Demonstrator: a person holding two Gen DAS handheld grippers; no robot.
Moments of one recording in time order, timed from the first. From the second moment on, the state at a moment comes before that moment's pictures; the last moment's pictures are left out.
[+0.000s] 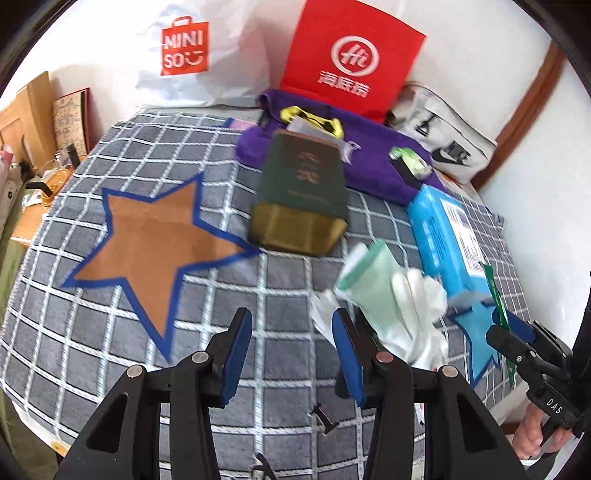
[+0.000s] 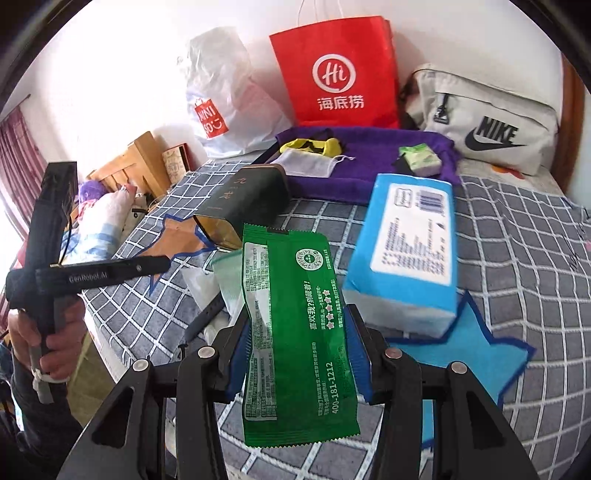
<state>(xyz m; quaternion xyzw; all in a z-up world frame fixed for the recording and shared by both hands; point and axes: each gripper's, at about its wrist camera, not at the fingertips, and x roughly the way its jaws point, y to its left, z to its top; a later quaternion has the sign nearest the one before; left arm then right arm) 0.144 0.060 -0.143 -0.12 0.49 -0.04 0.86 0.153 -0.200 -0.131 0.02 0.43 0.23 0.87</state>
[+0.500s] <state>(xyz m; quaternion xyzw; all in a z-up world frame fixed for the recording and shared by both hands) 0.160 0.018 -0.180 -0.12 0.50 -0.06 0.86 0.118 -0.239 -0.168 0.01 0.45 0.17 0.88</state>
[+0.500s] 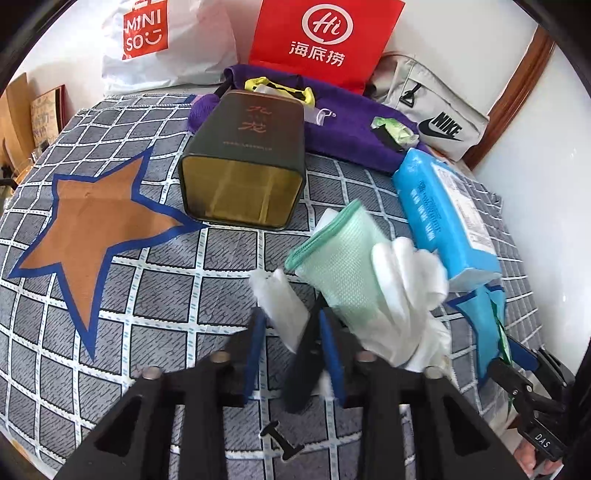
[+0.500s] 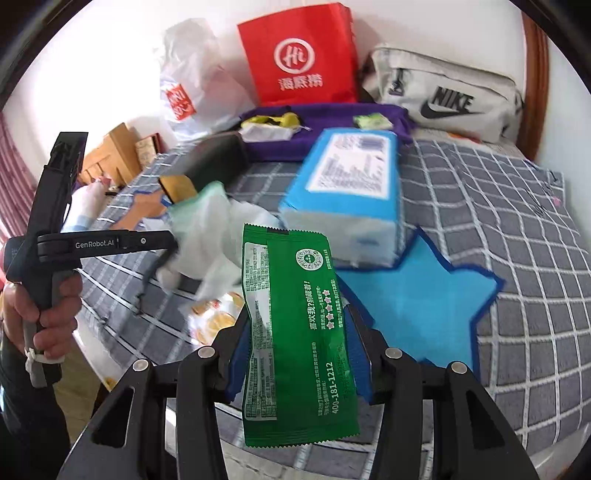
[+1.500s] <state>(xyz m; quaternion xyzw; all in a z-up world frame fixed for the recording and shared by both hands) 0.160 0.042 -0.193 -0.17 0.49 -0.05 0.86 0.115 -0.246 -0.203 -0.01 0.46 0.12 0.88</state>
